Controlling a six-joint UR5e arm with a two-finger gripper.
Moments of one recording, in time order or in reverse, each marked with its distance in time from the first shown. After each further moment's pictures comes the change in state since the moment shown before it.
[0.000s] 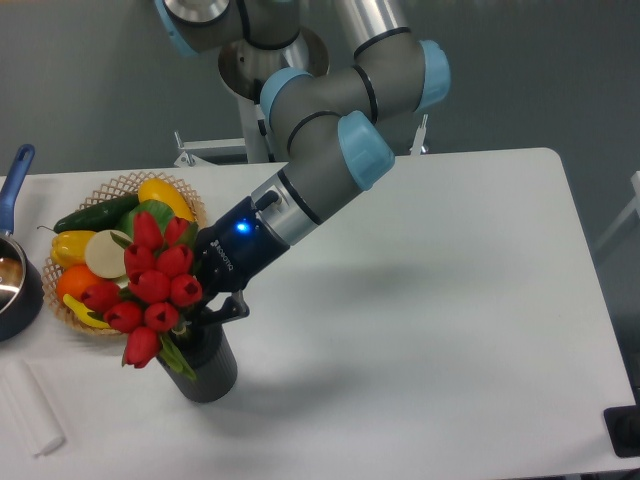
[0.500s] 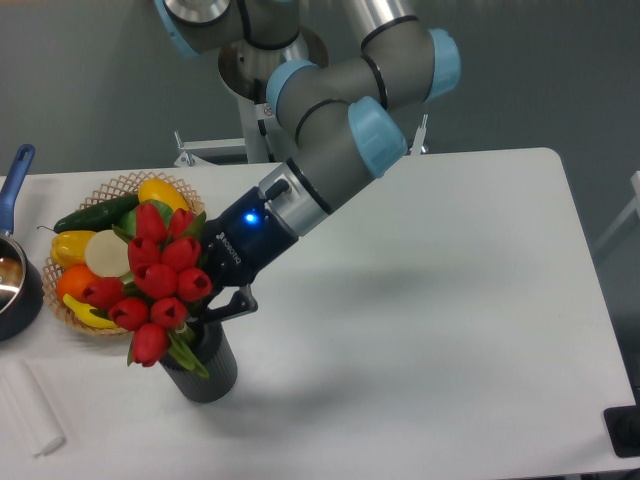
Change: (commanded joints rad) arm 0.035 0.046 0.043 0.000 -0.017 -0.170
